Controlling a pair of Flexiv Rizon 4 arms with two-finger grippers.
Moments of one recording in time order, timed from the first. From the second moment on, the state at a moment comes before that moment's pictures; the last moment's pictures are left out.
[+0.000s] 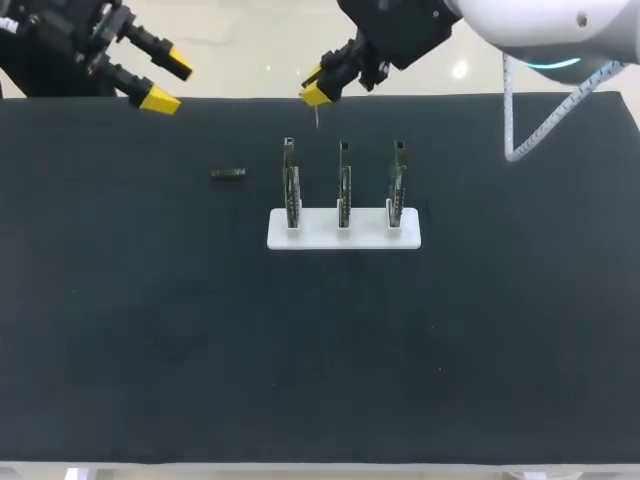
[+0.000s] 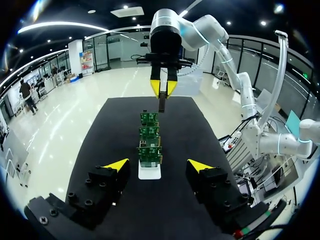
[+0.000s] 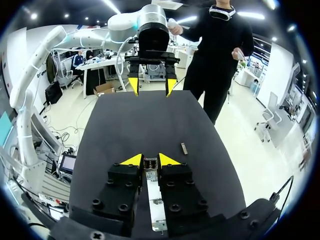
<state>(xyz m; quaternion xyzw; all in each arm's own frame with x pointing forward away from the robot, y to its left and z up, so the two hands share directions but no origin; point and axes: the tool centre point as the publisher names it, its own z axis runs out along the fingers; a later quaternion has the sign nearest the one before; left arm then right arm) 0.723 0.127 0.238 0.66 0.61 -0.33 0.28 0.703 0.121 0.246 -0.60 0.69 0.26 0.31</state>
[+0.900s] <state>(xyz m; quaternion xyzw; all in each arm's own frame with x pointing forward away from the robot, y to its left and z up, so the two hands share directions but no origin) 0.726 0.127 0.238 0.67 0.61 -0.33 0.27 0.742 0.092 0.210 -0.64 0.65 0.27 0.31</state>
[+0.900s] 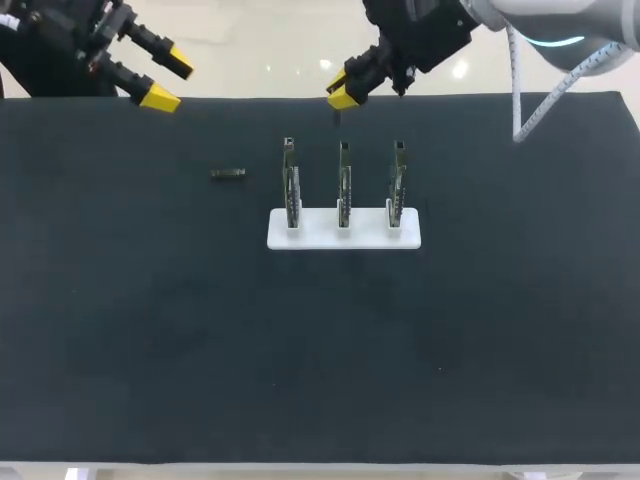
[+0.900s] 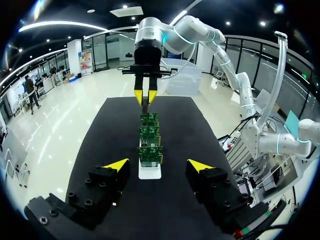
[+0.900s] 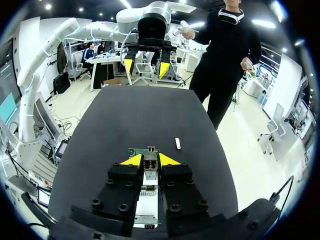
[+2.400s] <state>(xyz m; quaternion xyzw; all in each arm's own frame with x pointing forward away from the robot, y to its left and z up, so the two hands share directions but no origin) 0.726 0.127 0.238 0.67 0.61 -0.33 0.27 0.745 0.086 0.189 -0.65 0.62 0.31 0.31</state>
